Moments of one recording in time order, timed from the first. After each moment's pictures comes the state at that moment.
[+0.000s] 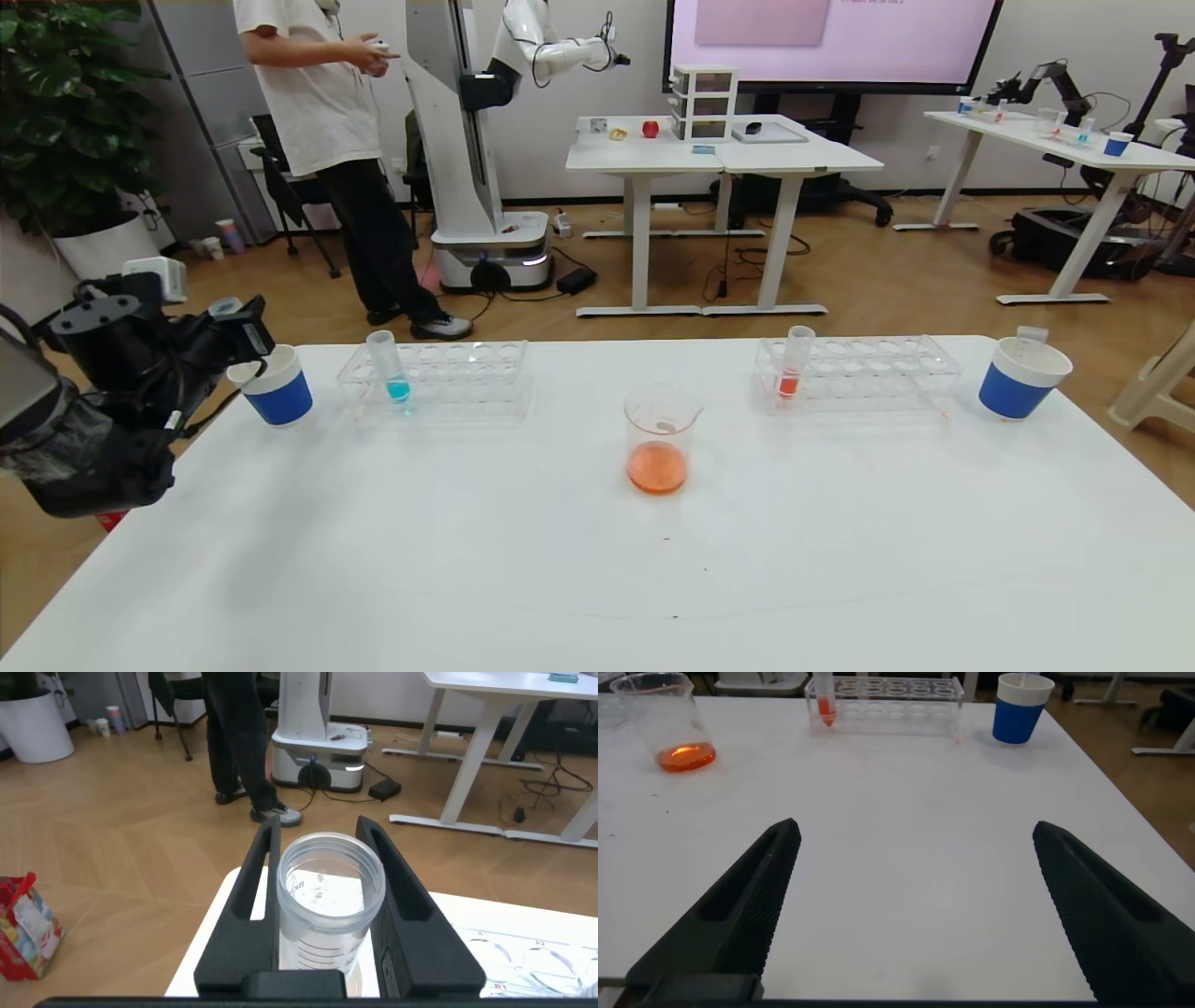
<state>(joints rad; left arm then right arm) 0.29 2.20 -0.97 -1.34 -0.07 -0.04 0.01 0.00 0.00 0.00 0.00 0.01</state>
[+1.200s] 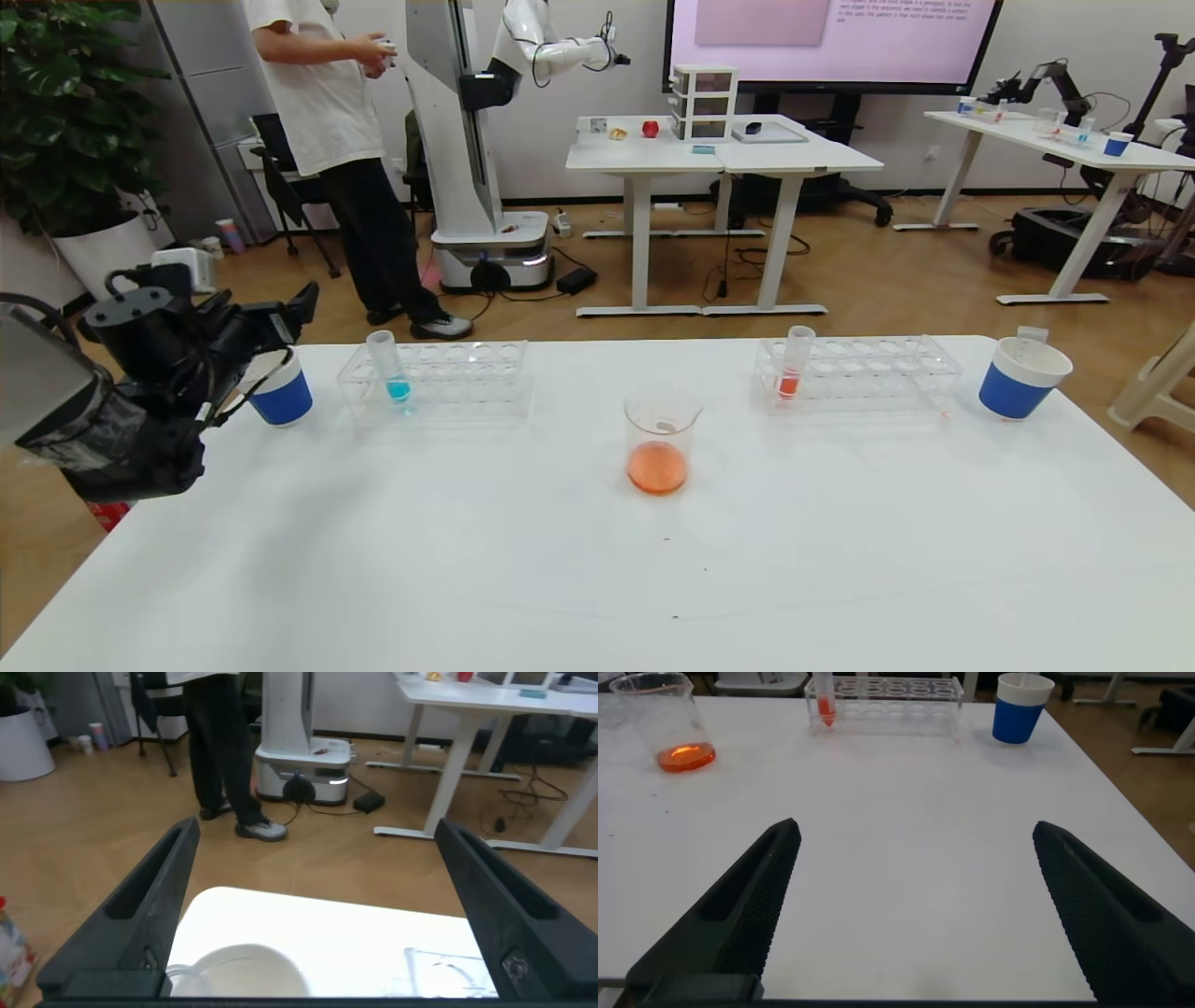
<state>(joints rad) 0.22 2.22 -1.02 -1.35 -0.05 -0.05 0.01 0.00 0.00 0.00 0.00 0.01</state>
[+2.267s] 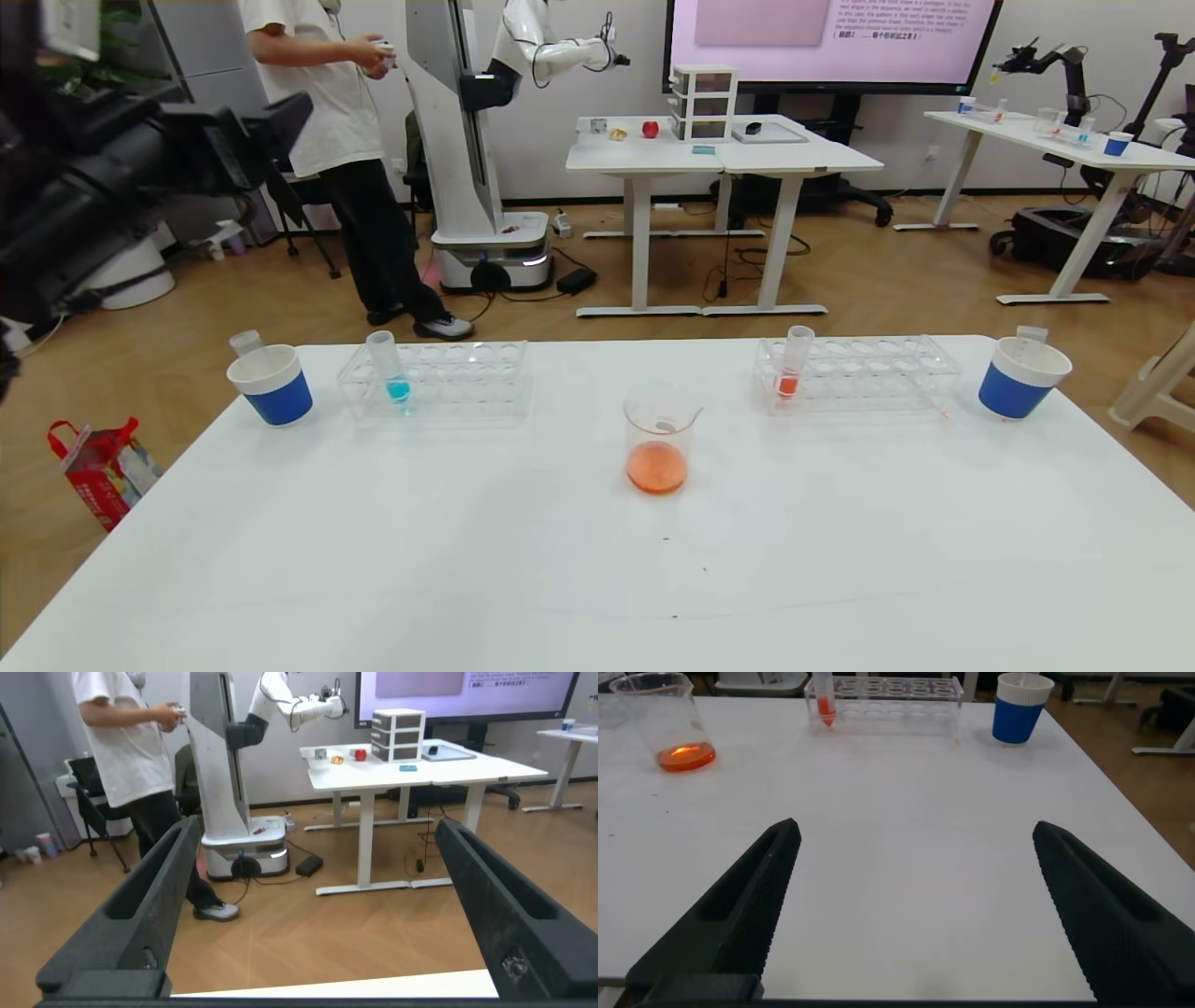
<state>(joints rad) -0.05 1.55 -1.04 -0.83 0.02 0.06 0.01 0.00 0.00 0.00 0.00 0.01</state>
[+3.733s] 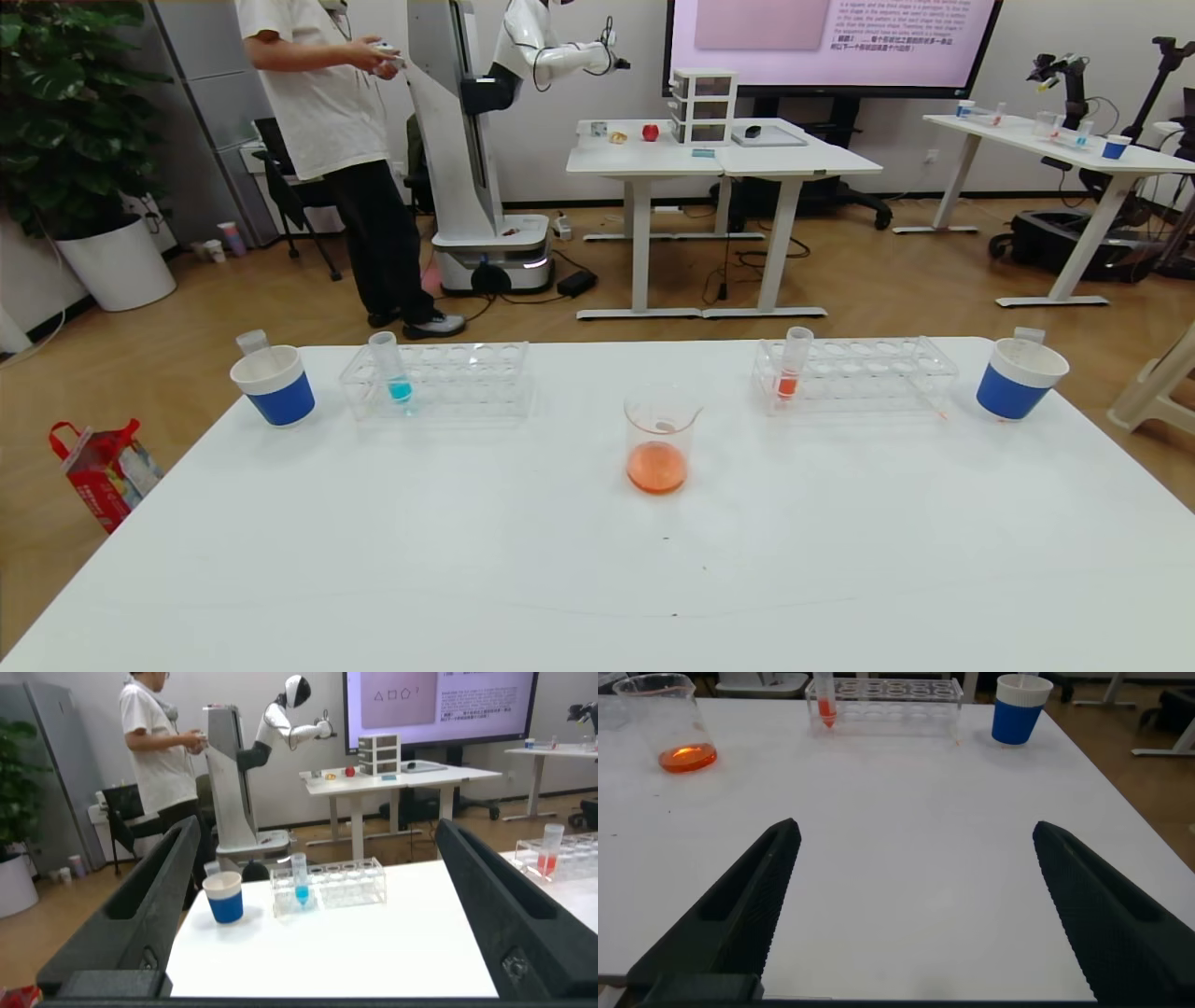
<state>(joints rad) 0.00 0.07 -0.34 -0.14 -0.06 0.07 0.01 0.00 0.00 0.00 0.00 0.01</state>
